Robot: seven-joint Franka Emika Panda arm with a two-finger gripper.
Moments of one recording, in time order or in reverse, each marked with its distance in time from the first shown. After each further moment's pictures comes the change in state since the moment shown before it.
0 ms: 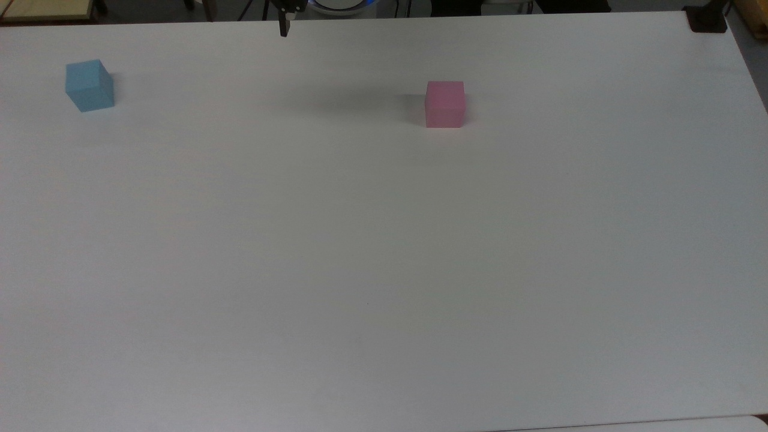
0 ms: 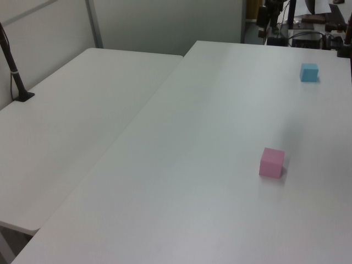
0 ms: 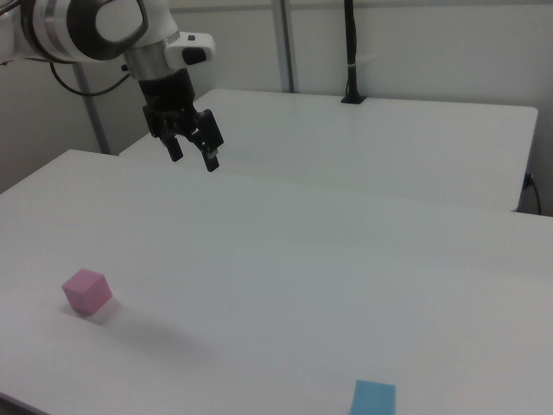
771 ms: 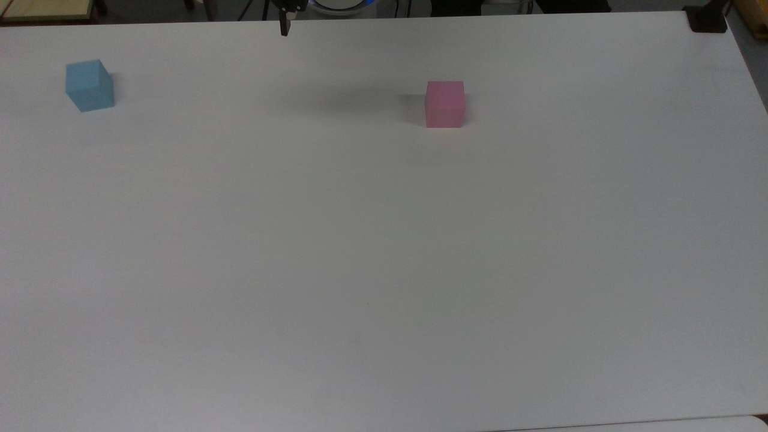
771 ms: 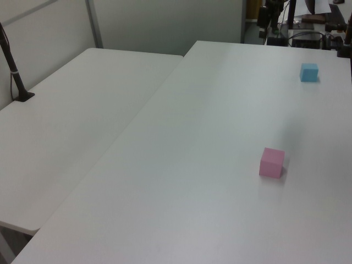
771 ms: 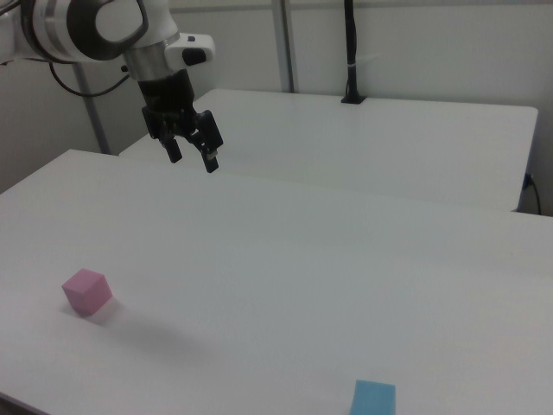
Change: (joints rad) arm 0.000 0.000 0.000 0.000 0.000 -0.009 -0.010
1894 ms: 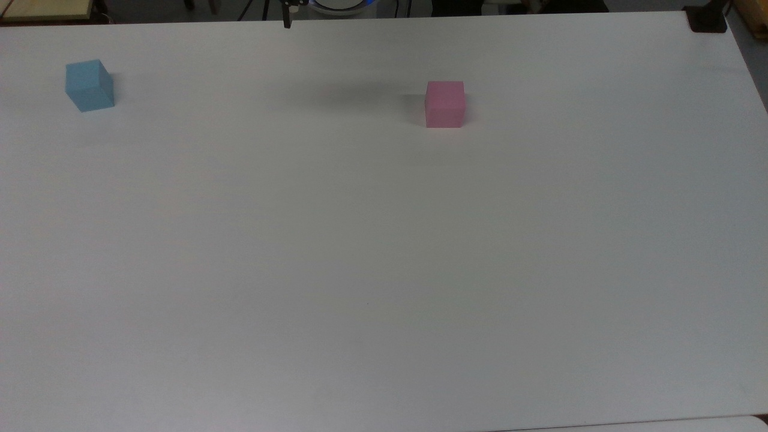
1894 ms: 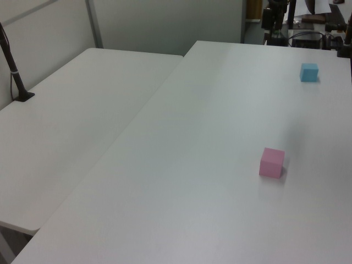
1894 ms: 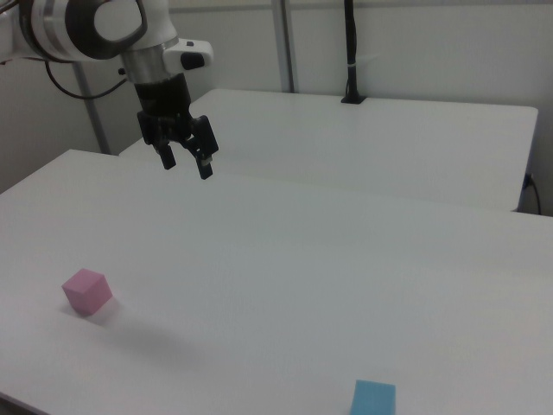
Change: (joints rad) arm -0.001 -0.004 0.002 0.000 0.000 -0.062 -0.016
